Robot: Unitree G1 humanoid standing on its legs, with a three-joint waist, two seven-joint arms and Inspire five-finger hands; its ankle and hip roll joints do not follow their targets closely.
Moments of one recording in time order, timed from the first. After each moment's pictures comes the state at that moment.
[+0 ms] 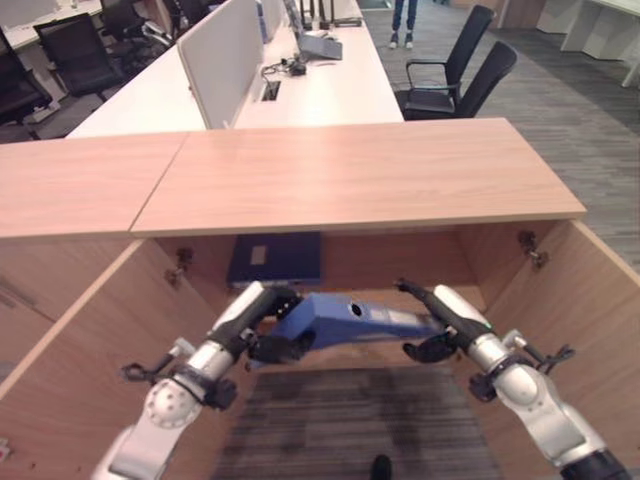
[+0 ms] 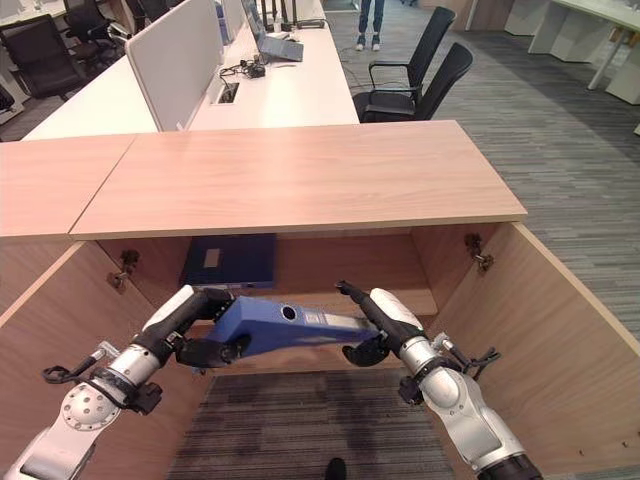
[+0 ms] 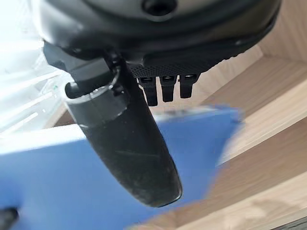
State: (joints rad) left arm 0.14 0.69 -0.15 -0.22 -0.04 -0.11 -0.21; right arm -0.05 -0.62 0.29 -0.02 -0.23 -0.06 0.10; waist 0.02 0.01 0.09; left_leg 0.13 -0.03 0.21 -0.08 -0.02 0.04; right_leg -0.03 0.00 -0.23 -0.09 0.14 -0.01
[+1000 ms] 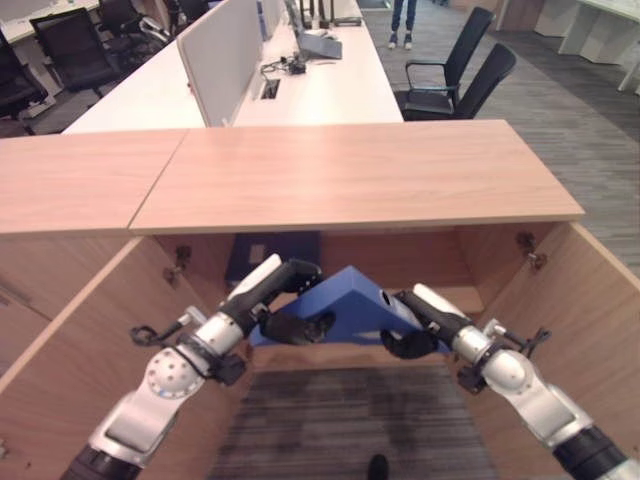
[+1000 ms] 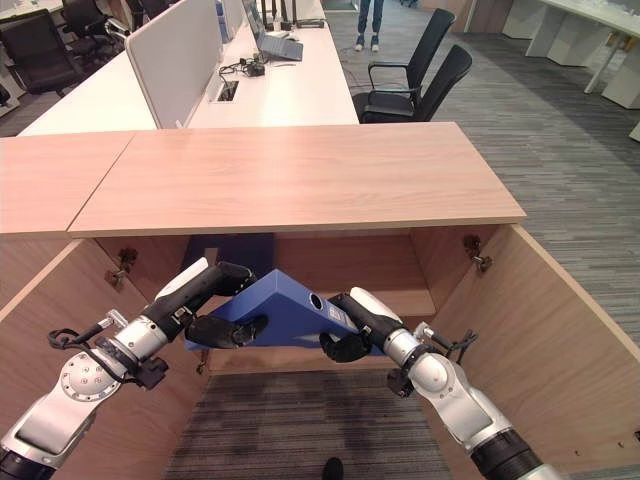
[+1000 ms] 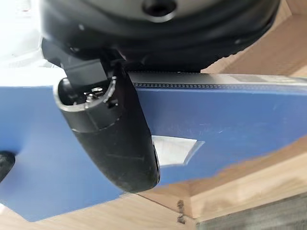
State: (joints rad) left arm 0.00 0.77 -0.21 -0.25 -0.19 -0.11 -0.21; right arm -0.12 -0.64 0.41 0.05 -0.07 -0.06 0.19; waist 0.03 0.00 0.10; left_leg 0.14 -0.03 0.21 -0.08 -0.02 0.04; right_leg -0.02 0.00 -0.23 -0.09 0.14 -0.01
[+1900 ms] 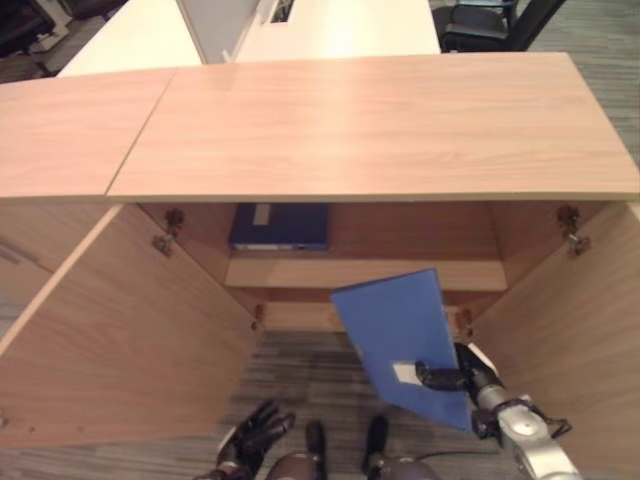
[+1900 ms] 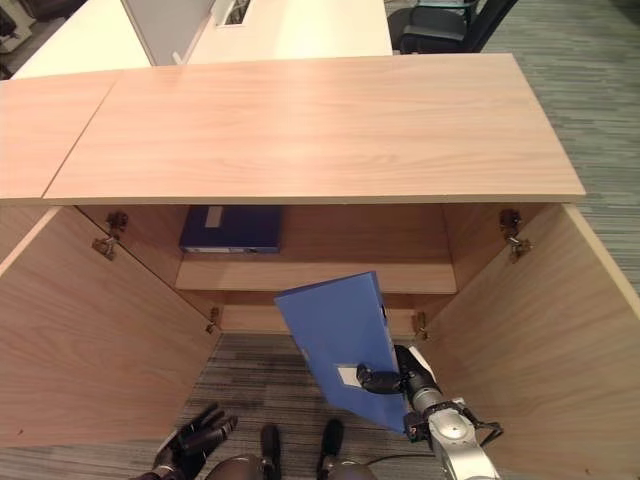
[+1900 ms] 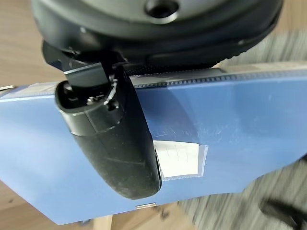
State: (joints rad) left arm 0.19 0.22 -0.05 0.83 -0.61 0.00 -0.20; right arm 0.07 -0.40 0.17 0.33 0.23 0.05 0.12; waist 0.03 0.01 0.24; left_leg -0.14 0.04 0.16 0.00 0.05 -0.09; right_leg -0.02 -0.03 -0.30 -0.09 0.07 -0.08
